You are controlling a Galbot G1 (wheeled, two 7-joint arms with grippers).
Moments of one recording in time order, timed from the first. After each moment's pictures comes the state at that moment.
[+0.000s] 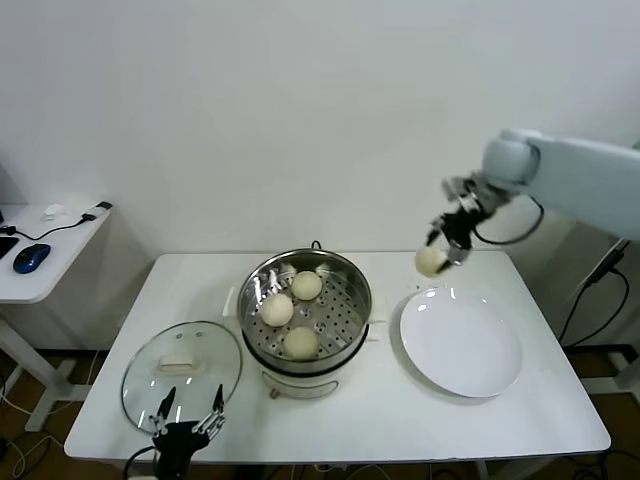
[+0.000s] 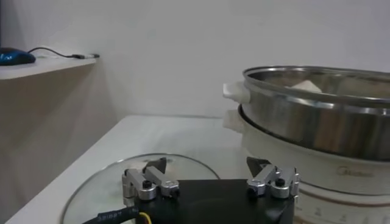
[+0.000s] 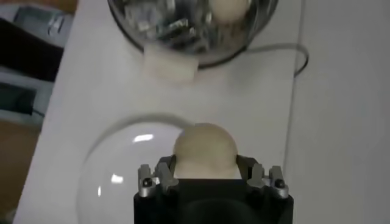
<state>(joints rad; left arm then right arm) 1.82 -1.54 -0.59 -2.11 -0.10 0.07 -0.02 0.91 0.90 -1.68 1.24 0.68 -0.14 -1.09</state>
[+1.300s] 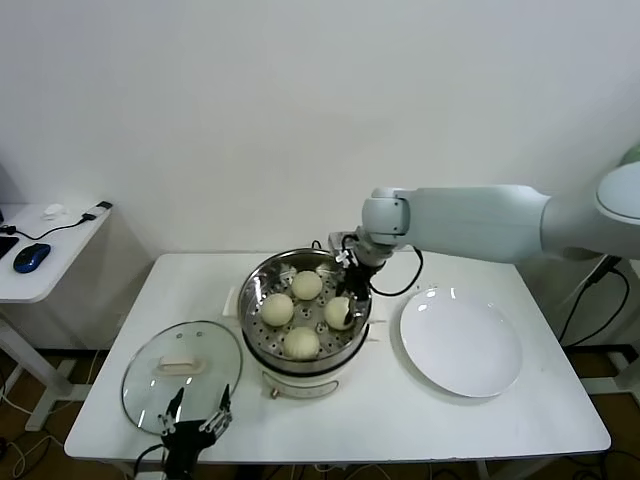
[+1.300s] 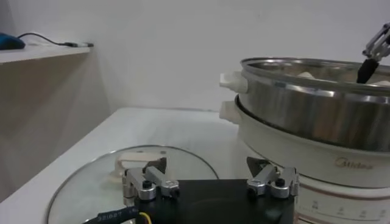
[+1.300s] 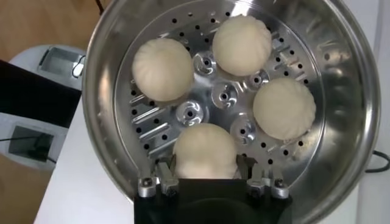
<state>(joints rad) 1.79 -1.54 -0.58 -2.06 -0.11 0.07 -0.02 0.71 1.21 -1.69 1.28 0.83 -0.32 -0.87</state>
